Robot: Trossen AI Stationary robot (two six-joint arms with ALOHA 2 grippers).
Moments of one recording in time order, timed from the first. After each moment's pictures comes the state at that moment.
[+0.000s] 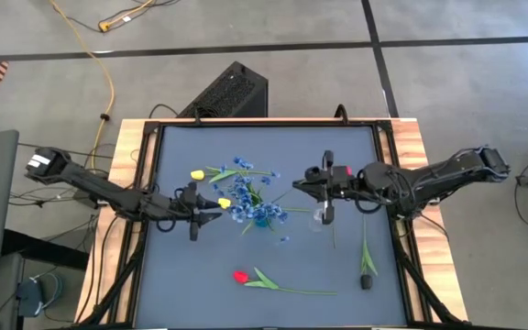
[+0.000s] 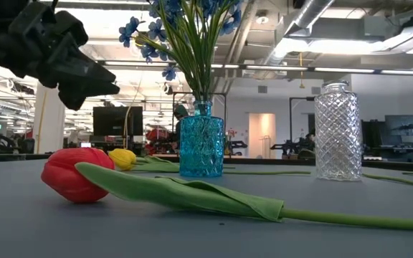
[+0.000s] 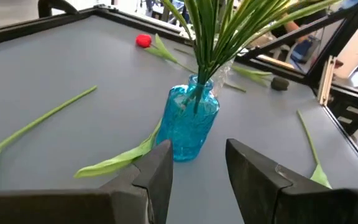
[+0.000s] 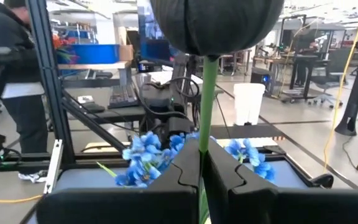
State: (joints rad) left arm -0.29 0.93 0.14 0.57 -0.41 -0.39; right arm 0.18 1.08 0.77 0.38 0.26 0.00
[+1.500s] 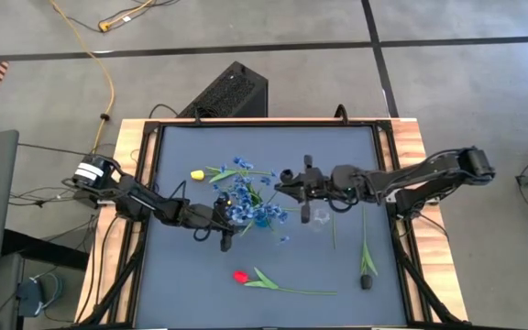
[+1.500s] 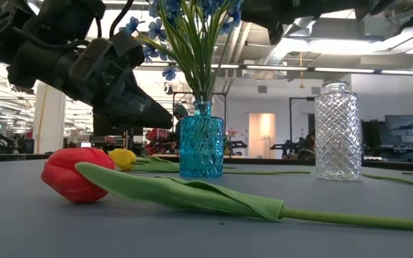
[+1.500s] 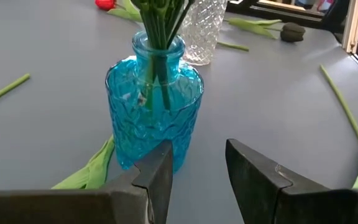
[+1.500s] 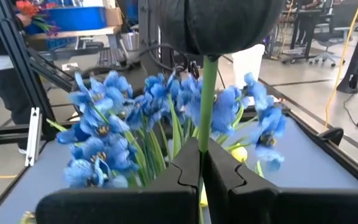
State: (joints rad) left arm -0.23 1.60 0.42 0.82 -0.27 -0.27; right arm 0.09 1.30 0.77 0.45 0.18 0.08
